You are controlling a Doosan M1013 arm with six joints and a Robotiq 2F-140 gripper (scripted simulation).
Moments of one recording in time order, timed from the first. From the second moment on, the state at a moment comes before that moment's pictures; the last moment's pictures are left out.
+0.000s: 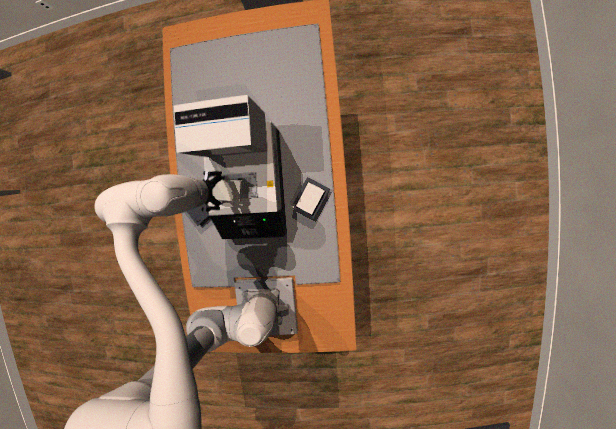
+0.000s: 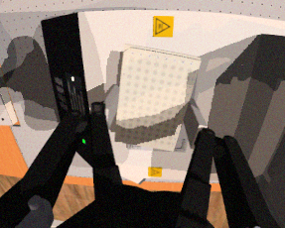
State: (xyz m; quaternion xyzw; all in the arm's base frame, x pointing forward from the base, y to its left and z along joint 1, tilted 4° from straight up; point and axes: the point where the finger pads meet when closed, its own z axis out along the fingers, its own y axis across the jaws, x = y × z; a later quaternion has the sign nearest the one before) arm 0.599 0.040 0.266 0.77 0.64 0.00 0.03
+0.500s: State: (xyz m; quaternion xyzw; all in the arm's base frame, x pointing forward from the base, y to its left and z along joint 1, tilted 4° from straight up) arm 0.584 0.100 0.262 0.82 0.57 0.00 0.03
